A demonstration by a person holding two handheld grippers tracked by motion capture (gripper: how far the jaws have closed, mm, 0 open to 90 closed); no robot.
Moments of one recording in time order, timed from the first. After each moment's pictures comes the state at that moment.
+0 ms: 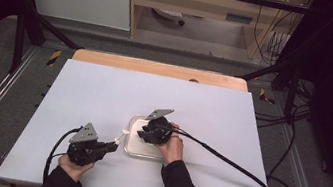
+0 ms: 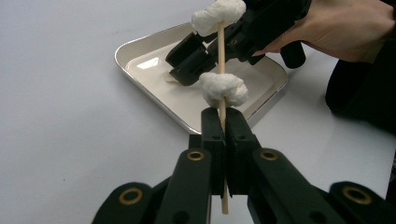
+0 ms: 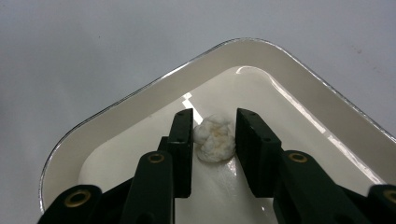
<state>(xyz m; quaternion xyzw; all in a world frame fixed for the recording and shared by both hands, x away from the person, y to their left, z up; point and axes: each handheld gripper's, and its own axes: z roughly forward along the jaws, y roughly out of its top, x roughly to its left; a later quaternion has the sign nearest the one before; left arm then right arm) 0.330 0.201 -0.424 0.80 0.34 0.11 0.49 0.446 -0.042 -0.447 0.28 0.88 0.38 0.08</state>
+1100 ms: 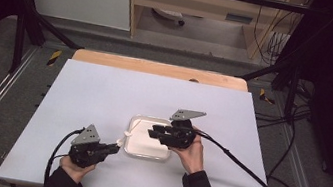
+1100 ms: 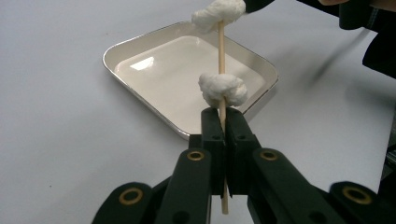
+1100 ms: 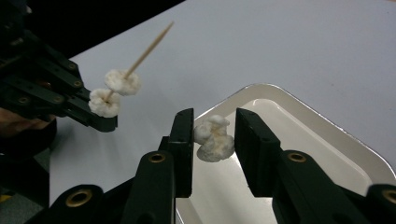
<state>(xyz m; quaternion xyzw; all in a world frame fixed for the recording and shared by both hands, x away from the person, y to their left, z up) 0.327 0.195 -0.423 0.80 0.33 0.11 0.49 0.411 -0.100 -0.391 0.28 0.82 0.50 0.02</state>
